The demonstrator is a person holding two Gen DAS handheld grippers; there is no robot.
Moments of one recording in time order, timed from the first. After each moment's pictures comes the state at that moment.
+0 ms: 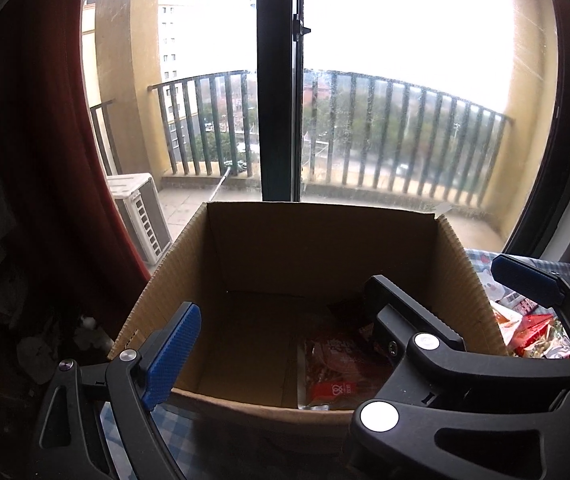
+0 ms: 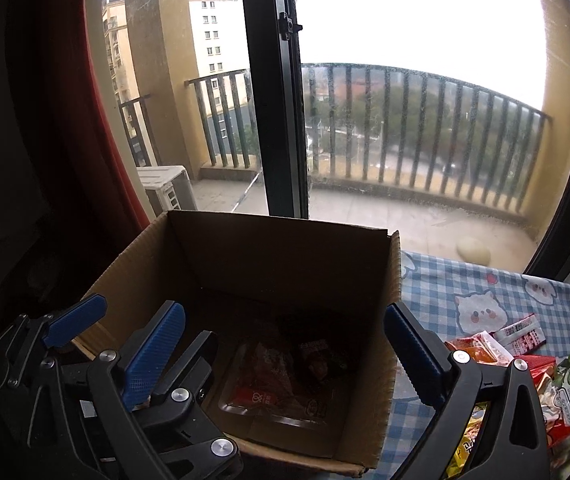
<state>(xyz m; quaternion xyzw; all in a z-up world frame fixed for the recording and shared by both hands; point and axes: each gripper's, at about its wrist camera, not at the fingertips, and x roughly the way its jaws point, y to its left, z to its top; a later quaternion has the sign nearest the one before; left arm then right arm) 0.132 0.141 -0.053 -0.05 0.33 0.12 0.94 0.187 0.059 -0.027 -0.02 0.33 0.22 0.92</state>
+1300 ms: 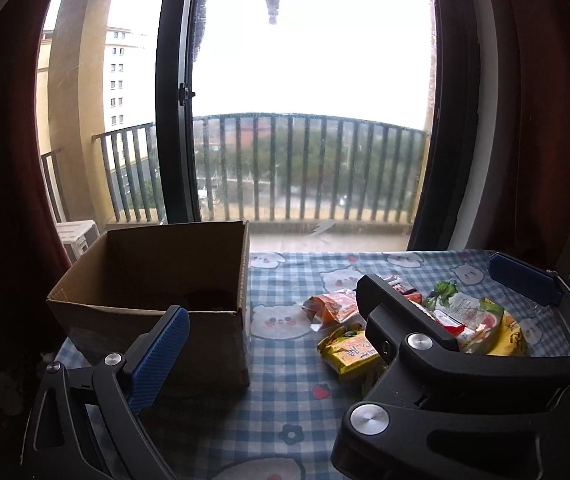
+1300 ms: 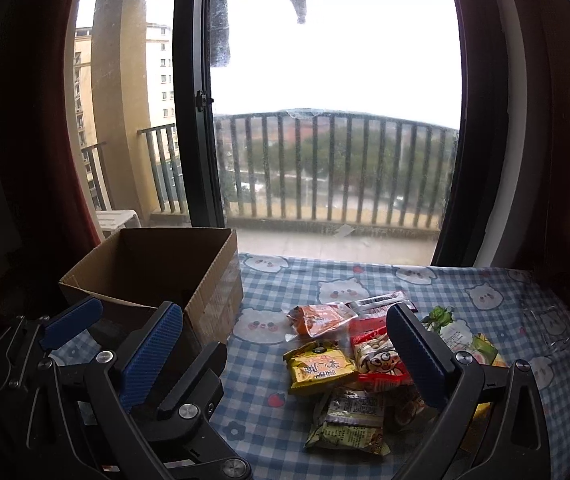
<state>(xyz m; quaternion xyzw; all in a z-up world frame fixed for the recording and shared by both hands) 0.049 0.014 -0.035 -0.02 0.26 0.00 0.97 0.057 -0.113 0.008 -0.01 0.26 0.12 0.96</state>
